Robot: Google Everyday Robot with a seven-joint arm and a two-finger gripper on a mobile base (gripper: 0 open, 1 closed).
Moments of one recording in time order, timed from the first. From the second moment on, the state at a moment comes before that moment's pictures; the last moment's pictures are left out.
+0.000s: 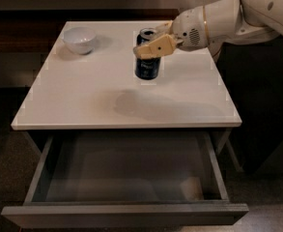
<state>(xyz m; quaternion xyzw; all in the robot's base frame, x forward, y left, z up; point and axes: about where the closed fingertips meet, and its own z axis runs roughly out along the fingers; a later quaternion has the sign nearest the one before) 0.609 -0.032 0.972 -0.49 0.67 0.34 0.44</state>
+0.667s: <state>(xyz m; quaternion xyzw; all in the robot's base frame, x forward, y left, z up) 0.579 -0.024 0.976 -0.51 0.66 0.36 0.43</state>
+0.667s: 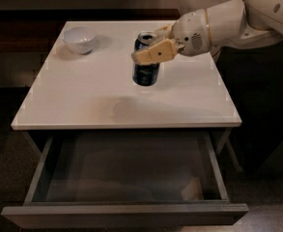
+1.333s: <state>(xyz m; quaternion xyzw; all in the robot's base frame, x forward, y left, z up) 0.479 0.007 0.971 -0.56 0.60 0.40 0.40</state>
